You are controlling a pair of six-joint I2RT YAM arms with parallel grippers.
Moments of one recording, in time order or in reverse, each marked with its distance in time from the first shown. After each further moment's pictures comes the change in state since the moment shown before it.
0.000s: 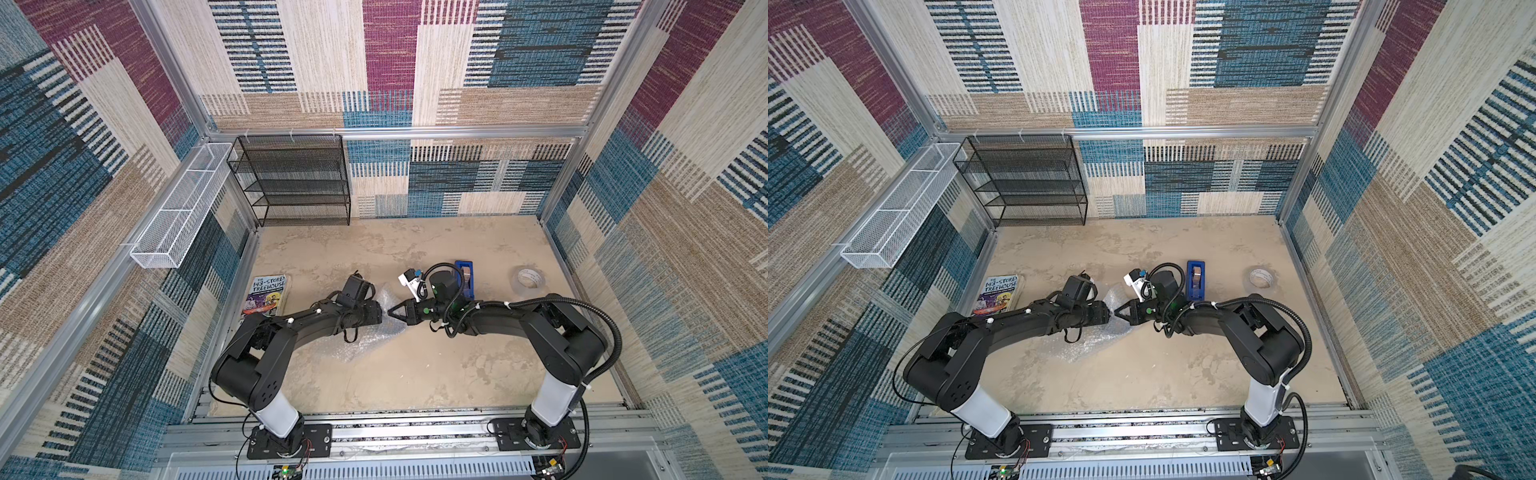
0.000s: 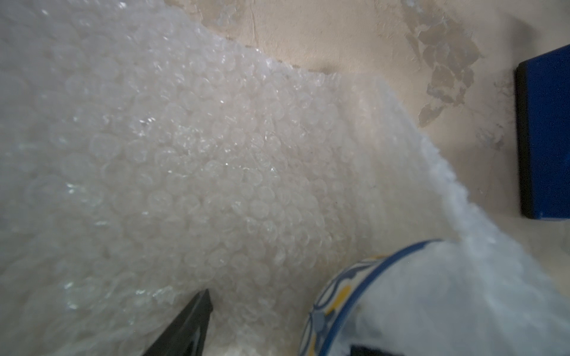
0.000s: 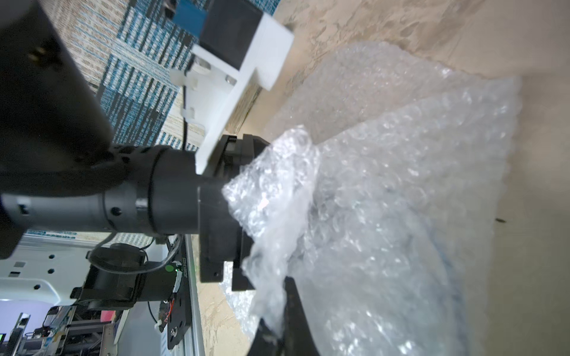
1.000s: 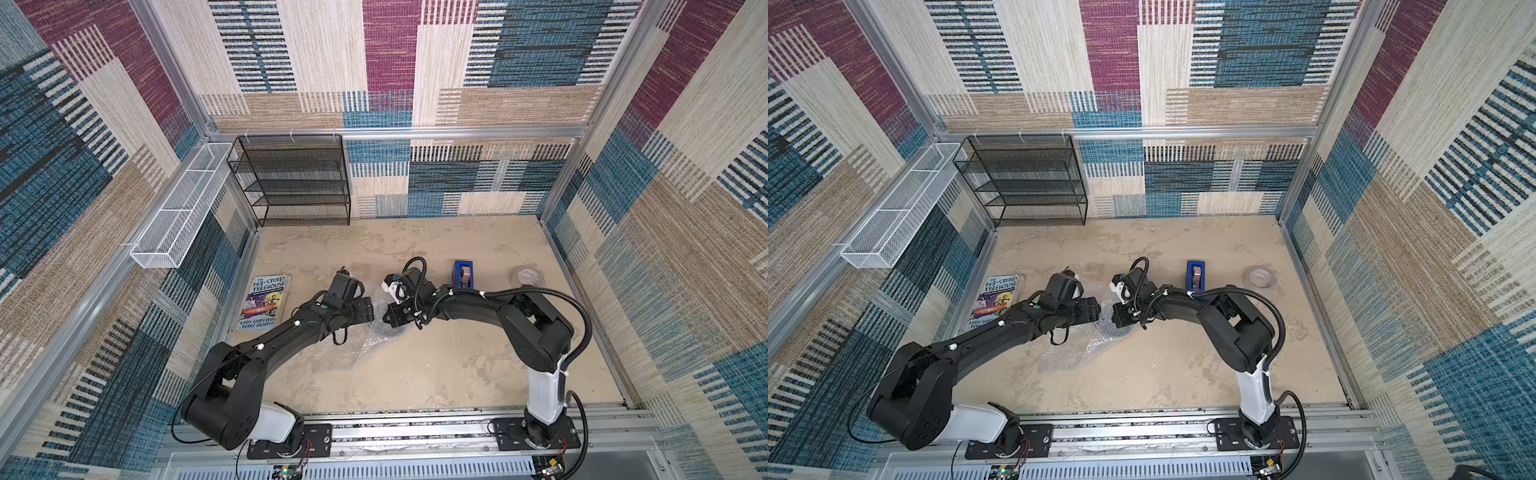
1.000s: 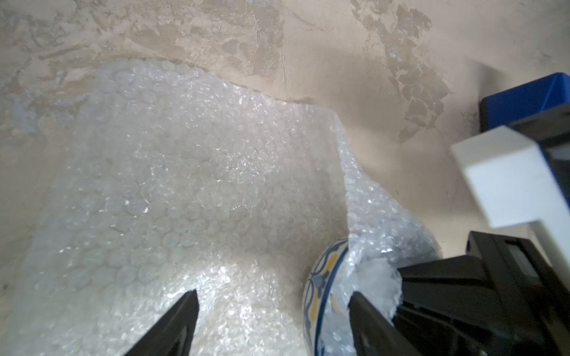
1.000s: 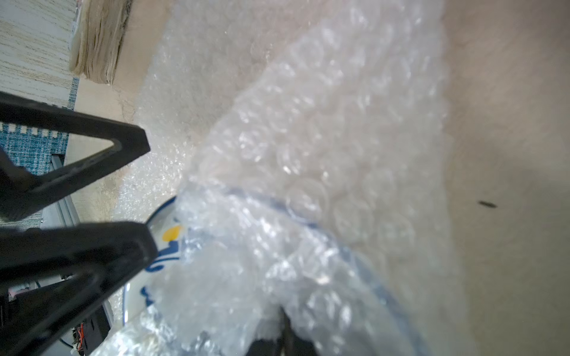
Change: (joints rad) left arm 0.027 -0.219 -0.020 -0.153 -0.050 -0.003; right arm 0.096 0.157 0.326 -0.546 0.272 -0.120
